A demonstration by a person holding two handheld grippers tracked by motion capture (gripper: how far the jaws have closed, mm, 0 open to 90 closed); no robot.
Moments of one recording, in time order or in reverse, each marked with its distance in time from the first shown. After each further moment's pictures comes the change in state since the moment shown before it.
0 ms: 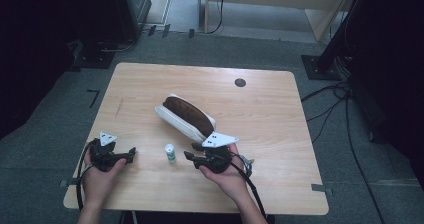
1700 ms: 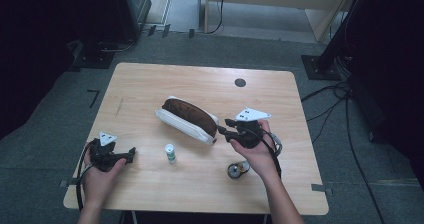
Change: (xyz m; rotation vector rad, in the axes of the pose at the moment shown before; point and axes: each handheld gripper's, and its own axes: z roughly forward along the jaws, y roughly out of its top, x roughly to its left) left arm 0.000 0.000 0.000 0.001 0.002 -0.002; right arm -0.078 0.026 -0.060 0.024 -0.210 0.009
